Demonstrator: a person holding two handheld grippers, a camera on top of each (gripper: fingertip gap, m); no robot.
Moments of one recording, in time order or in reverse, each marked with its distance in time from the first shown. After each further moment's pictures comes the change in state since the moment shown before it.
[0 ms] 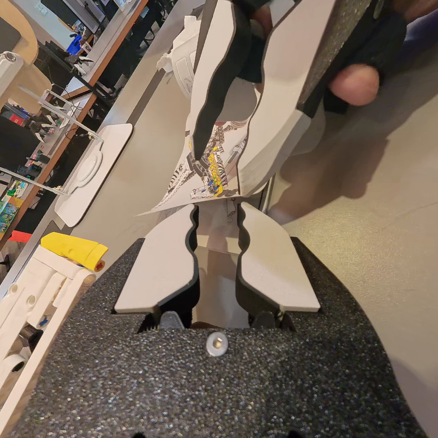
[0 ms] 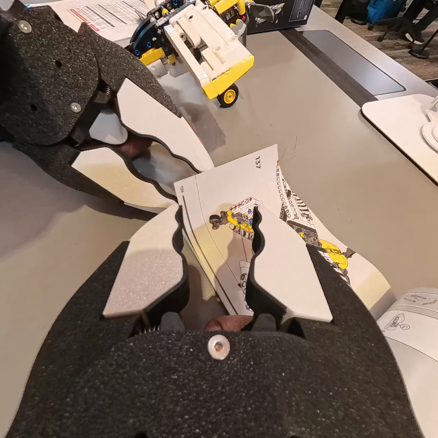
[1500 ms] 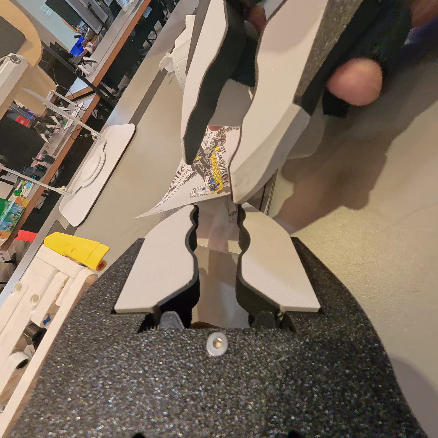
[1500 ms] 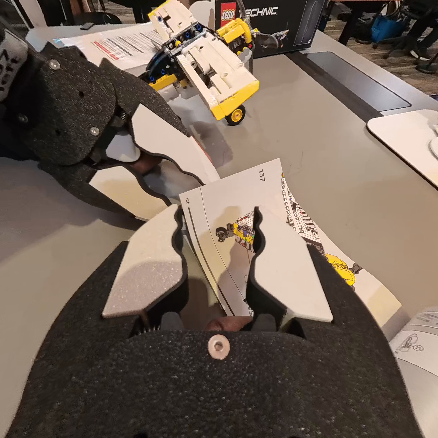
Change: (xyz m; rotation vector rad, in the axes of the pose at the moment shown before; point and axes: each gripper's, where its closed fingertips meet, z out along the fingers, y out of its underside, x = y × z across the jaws) left arm -0.005 0.000 0.001 -0.004 -0.013 0.010; right arm -0.005 -0.012 0.004 0.062 -0.034 0.011
